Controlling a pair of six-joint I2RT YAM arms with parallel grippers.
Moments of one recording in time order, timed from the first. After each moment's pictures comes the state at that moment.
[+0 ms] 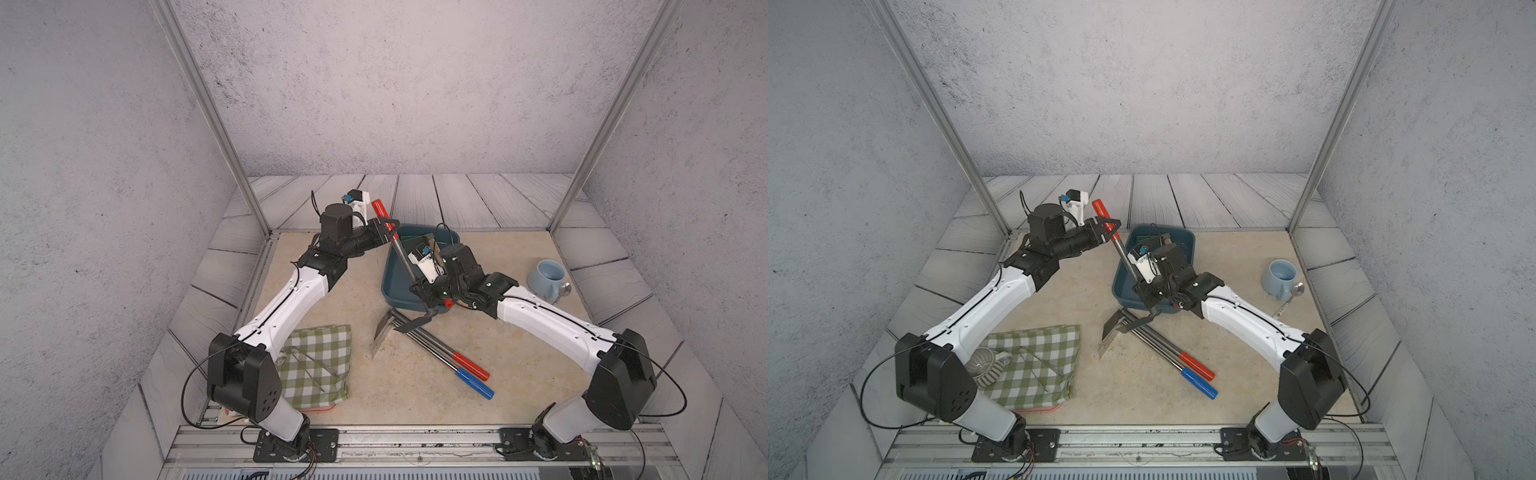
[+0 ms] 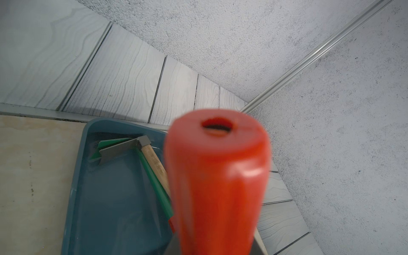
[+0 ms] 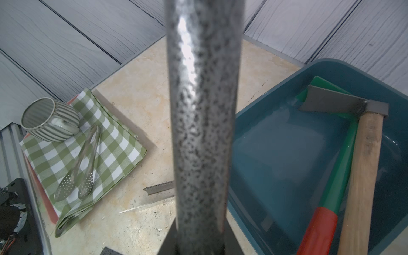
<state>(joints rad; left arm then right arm) -0.40 1.56 1.41 -0.06 0.42 -0.70 0.70 1.54 1.28 -0.41 -0.21 0.02</state>
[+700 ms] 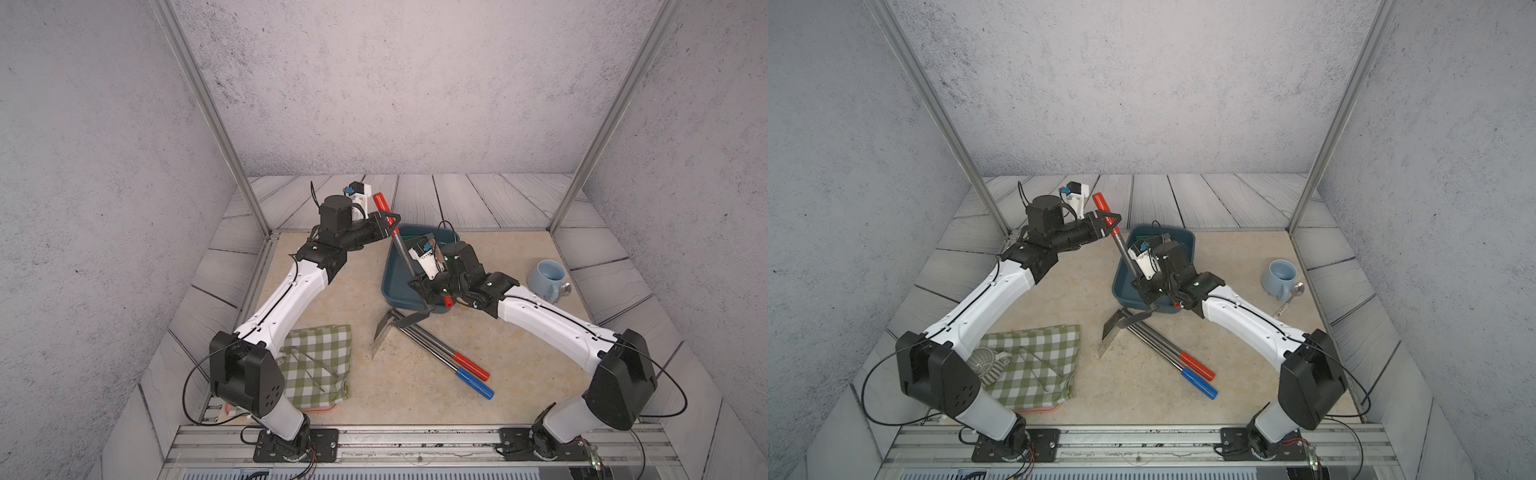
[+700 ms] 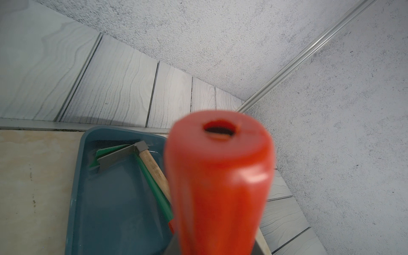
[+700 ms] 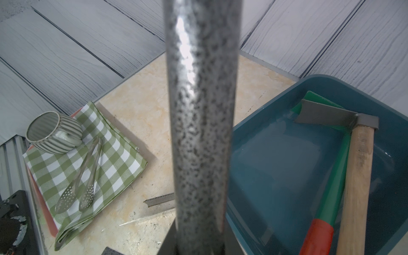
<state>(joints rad) -0.40 1.59 1.51 -0.14 0.46 -0.66 0.69 1.54 1.28 -0.36 -0.20 0.05</state>
